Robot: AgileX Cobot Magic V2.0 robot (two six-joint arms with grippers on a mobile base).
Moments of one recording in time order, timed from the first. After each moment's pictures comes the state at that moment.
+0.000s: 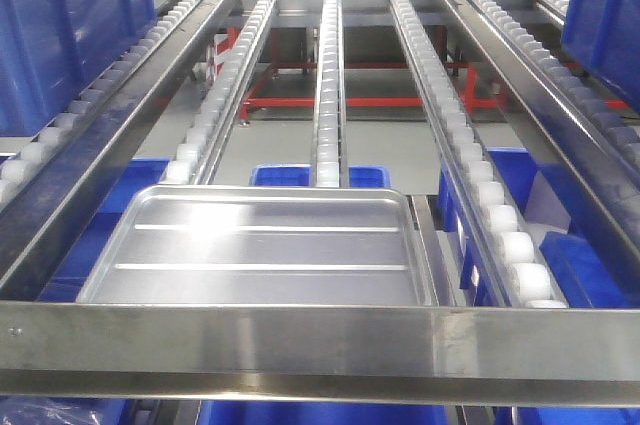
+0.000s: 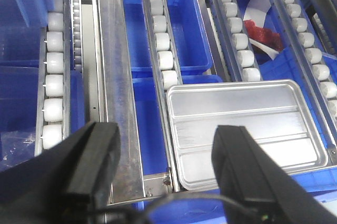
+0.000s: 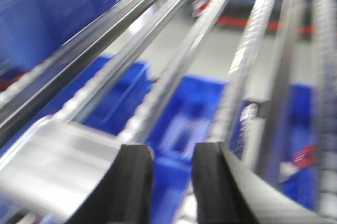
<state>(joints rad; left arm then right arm) -0.11 0.76 -0.71 -0.43 0.61 0.32 0.39 0.51 -0.43 0.09 0.18 -0.02</state>
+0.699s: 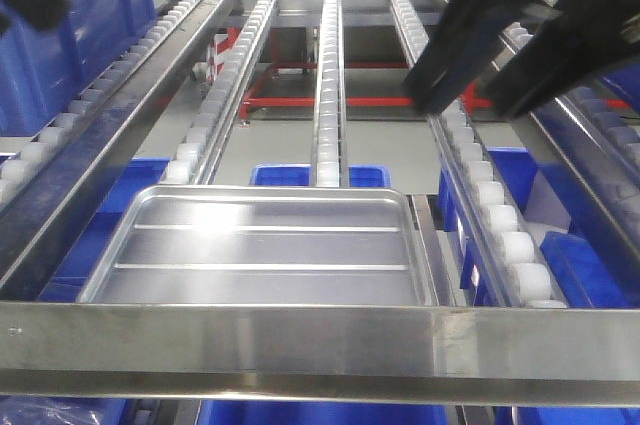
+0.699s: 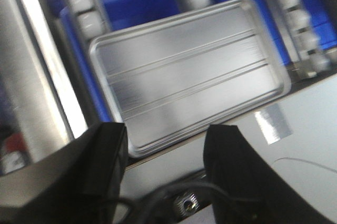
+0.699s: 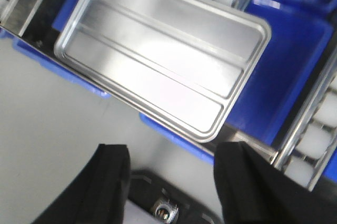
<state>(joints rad) -0.36 1.18 -0.98 -0.31 0.79 0.22 0.60 1.22 -0.88 0.19 0.59 0.11</state>
